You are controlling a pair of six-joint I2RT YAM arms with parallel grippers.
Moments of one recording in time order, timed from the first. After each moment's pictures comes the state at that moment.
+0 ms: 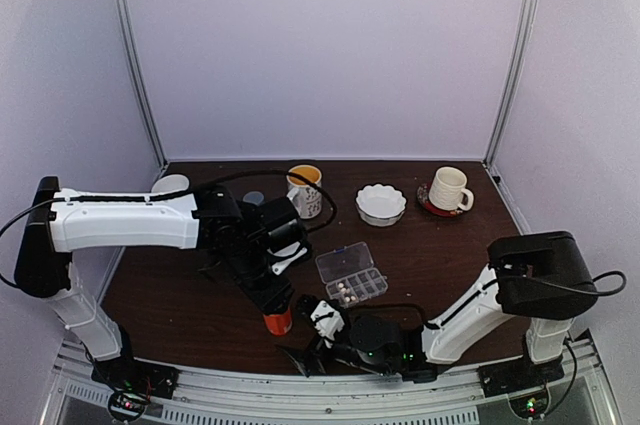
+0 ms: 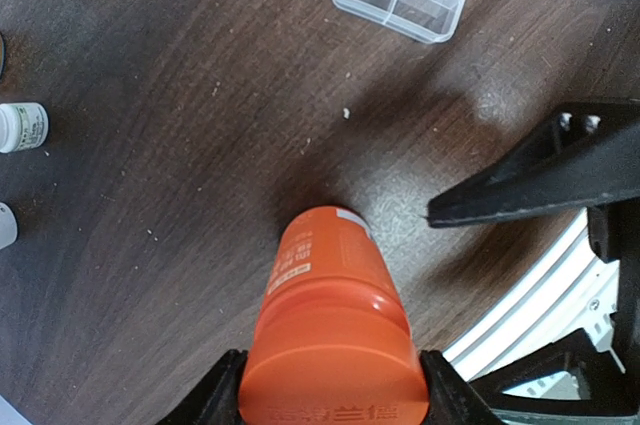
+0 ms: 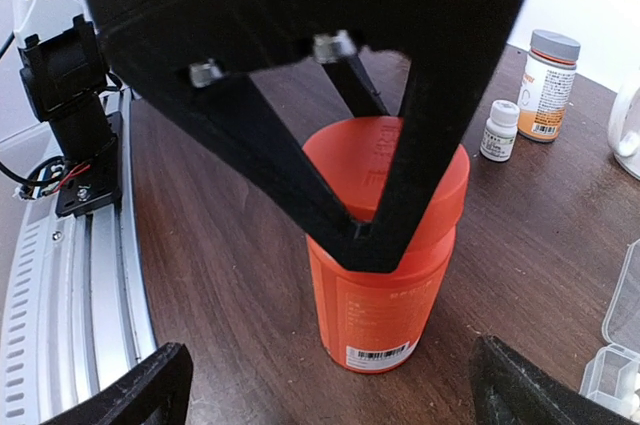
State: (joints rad) left arm -1.12 1.64 1.29 -0.99 -0.02 -0.31; right arm 1.45 1.94 0.68 1.01 0.37 0.17
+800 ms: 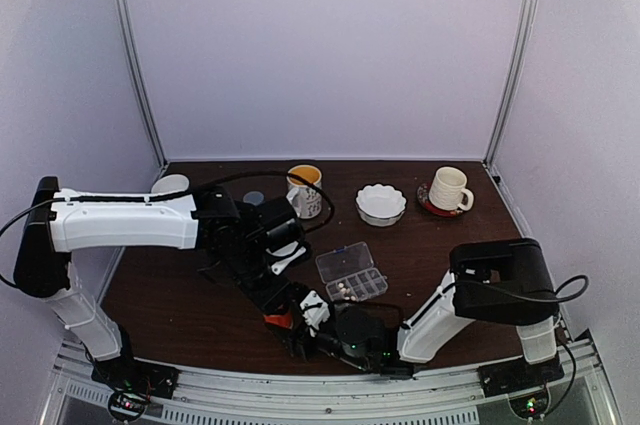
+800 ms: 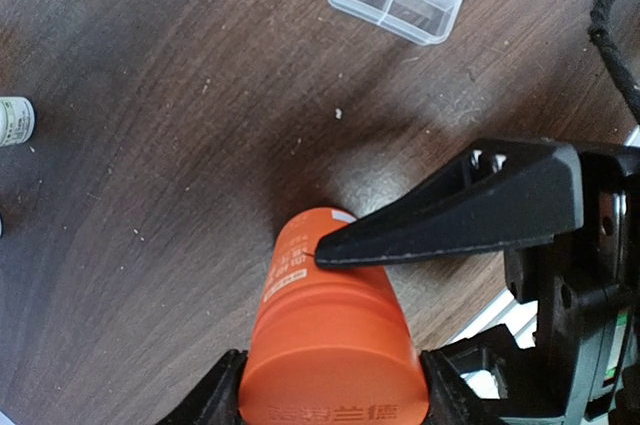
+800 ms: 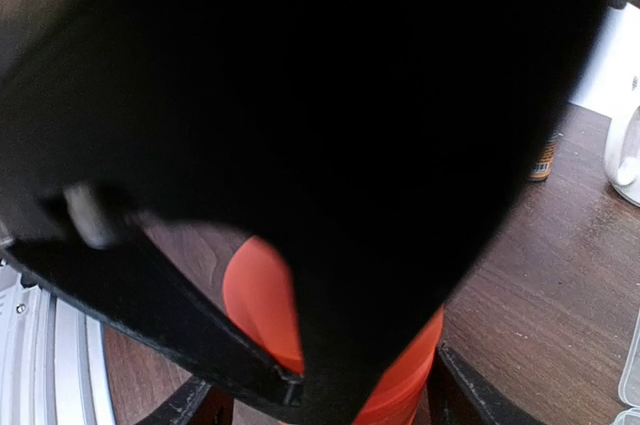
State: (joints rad) left arm -1.11 1.64 1.26 -0.96 0.01 -0.32; right arm 1.39 2.12 0.81 1.18 0.38 0.17
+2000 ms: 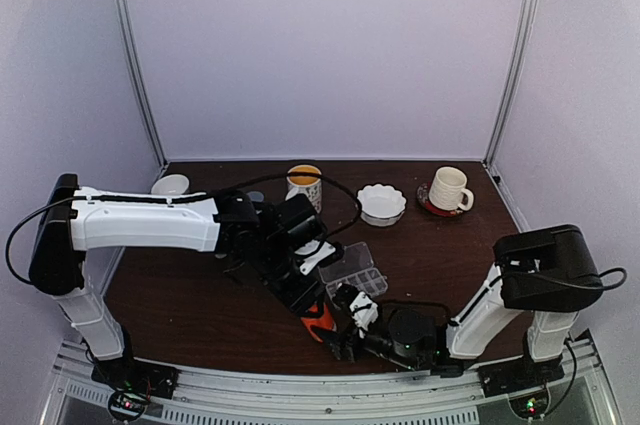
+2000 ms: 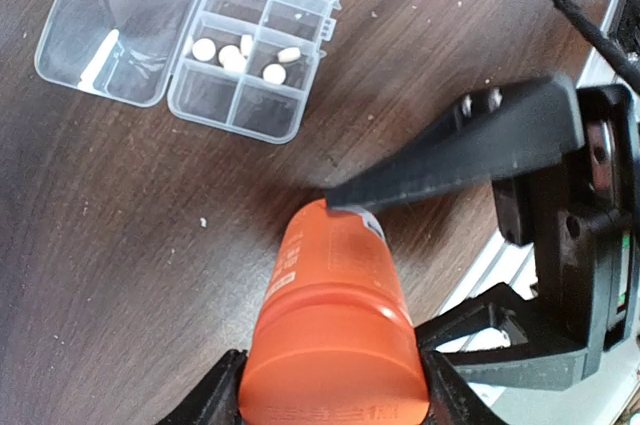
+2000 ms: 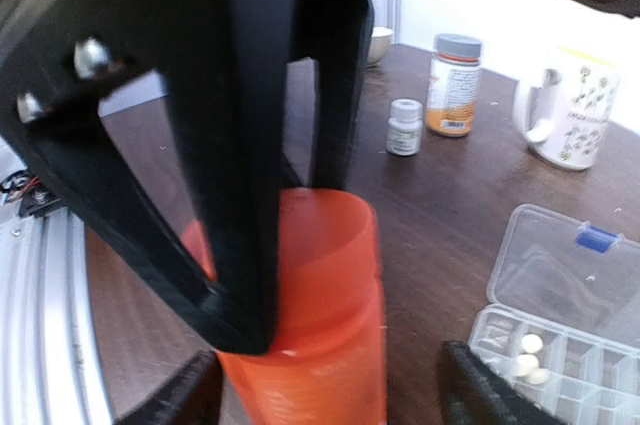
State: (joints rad) left arm -1.13 1.73 1.33 -0.79 0.15 -0.30; right arm 1.38 1.90 0.47 1.24 0.41 0.14
